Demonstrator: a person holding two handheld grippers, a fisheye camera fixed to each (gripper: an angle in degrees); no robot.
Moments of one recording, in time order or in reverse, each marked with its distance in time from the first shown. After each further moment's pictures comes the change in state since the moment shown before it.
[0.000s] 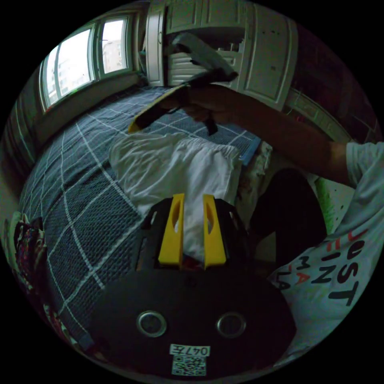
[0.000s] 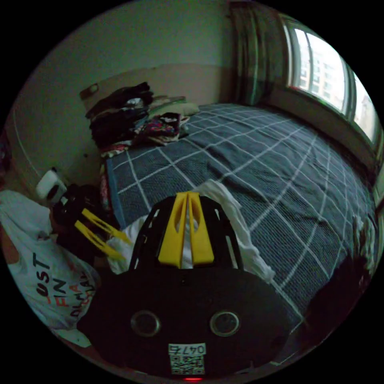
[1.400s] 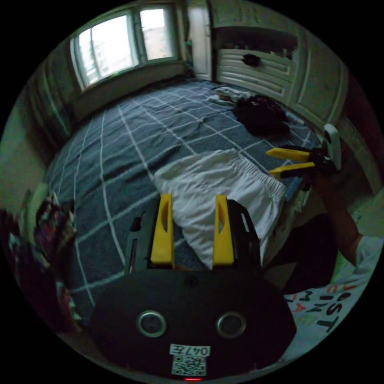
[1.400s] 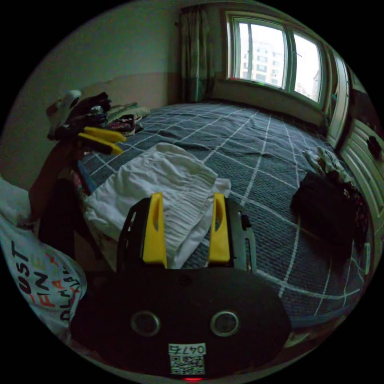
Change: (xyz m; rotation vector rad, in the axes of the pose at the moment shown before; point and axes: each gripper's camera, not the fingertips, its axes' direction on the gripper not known) left arm -0.026 0.041 -0.061 -0.053 -0.217 -0.232; right arm -0.001 0.100 -0.008 0.049 0.255 0.227
